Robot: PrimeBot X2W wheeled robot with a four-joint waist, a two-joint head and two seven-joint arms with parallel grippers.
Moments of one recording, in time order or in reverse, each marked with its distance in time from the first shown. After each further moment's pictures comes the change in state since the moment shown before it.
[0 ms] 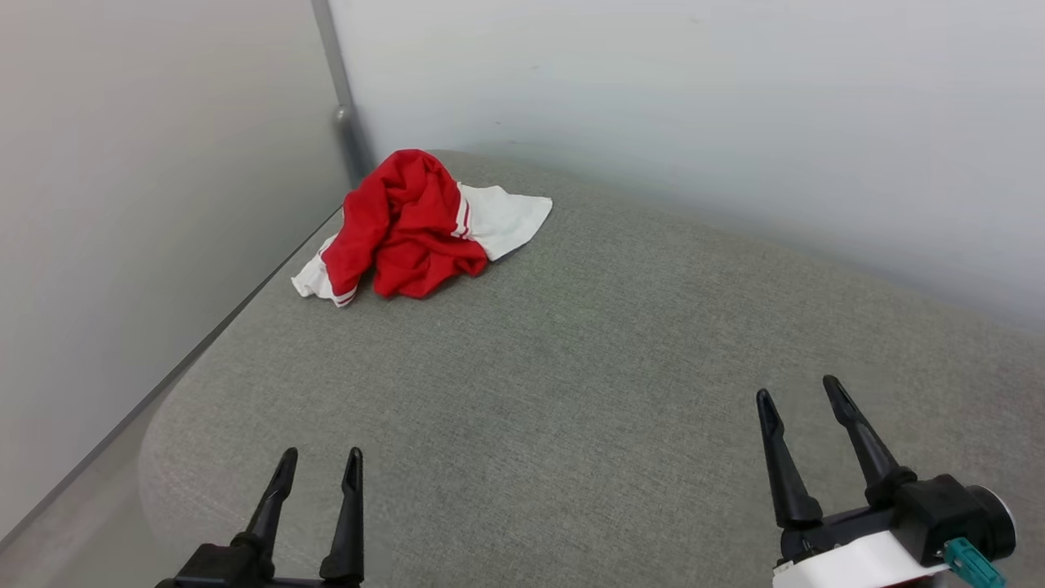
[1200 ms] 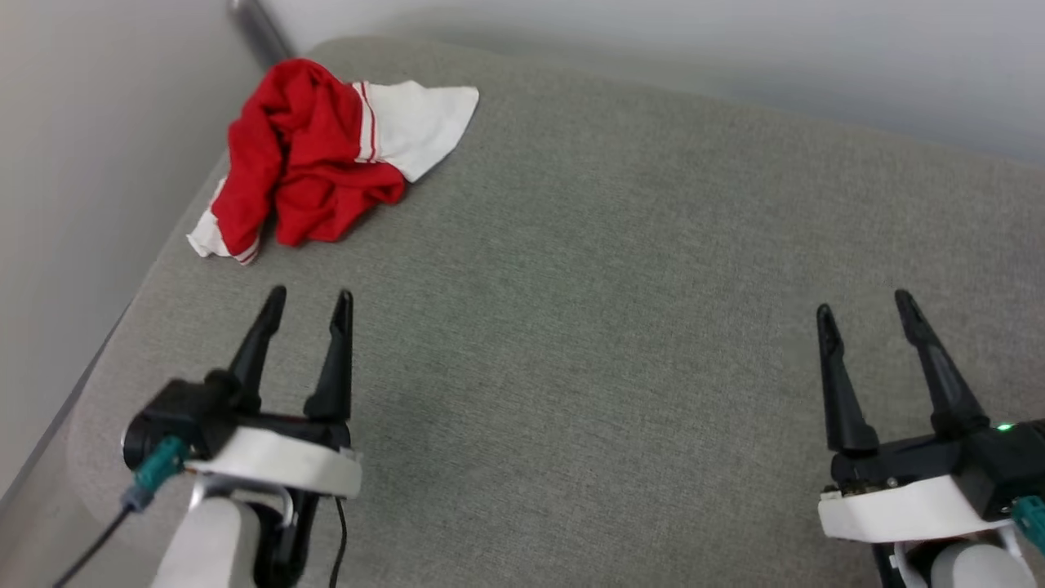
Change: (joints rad) left arm -0.316 0.103 -0.052 0.099 -0.113 -0.002 0.000; right arm -0.088 0.001 -0.074 -0.095 -0.090 0.000 0.000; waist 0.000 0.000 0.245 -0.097
